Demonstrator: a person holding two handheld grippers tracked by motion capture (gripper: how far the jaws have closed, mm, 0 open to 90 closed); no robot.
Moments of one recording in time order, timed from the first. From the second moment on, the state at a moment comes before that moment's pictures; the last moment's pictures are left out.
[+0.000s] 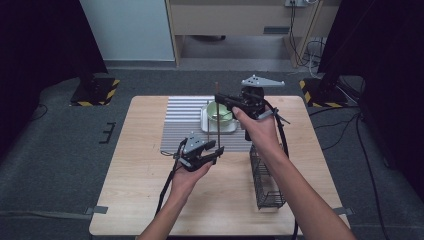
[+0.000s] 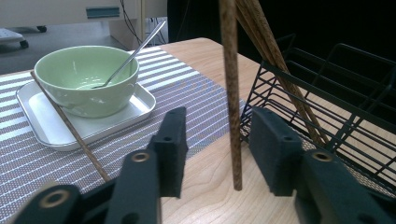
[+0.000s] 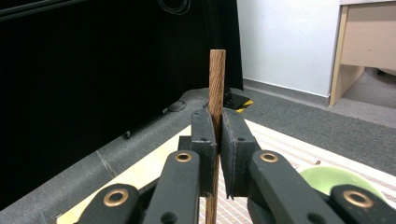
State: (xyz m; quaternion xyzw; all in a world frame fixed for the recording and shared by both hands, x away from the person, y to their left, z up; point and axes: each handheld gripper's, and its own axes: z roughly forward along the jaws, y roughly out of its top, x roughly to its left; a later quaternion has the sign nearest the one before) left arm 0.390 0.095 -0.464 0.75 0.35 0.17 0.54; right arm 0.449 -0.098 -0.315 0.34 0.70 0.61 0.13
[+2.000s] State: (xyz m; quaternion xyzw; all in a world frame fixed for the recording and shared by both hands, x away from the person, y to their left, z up) left arm 0.386 0.116 -0.465 0.75 0.39 0.22 0.49; right arm 0.458 -0.112 -0.320 0.34 0.72 0.59 0.12
